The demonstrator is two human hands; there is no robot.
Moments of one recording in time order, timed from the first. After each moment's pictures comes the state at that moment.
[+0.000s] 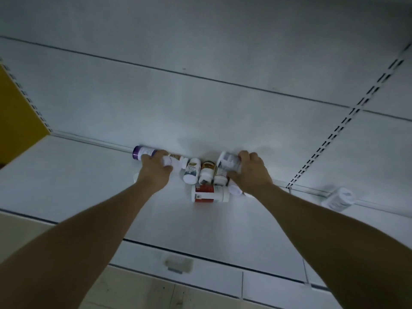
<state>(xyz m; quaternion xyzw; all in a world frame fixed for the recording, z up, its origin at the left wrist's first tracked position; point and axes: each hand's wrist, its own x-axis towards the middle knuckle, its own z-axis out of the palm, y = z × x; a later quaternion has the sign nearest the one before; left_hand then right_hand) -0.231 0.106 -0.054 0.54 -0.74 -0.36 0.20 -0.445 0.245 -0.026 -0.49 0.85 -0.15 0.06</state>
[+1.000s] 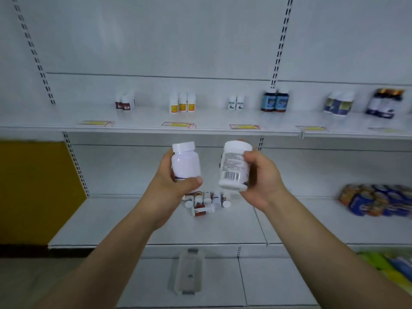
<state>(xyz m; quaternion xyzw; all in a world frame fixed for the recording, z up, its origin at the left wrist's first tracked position) -0.037 0.390 0.275 0.19 -0.68 -0.62 0.34 -0.200 0.496 0.284 -0.21 0.38 -0.80 0.41</state>
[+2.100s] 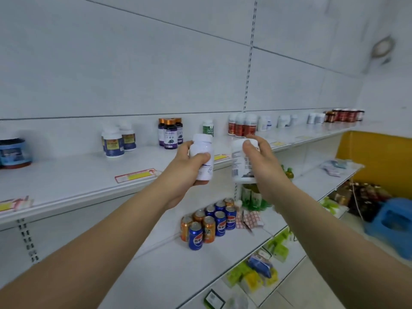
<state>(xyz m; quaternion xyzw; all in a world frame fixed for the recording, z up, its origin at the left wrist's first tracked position) -0.596 0.735 0.351 -0.03 -0.70 -0.70 0.13 -0.645 0.905 0.348 -0.14 0.71 -0.68 -0.09</state>
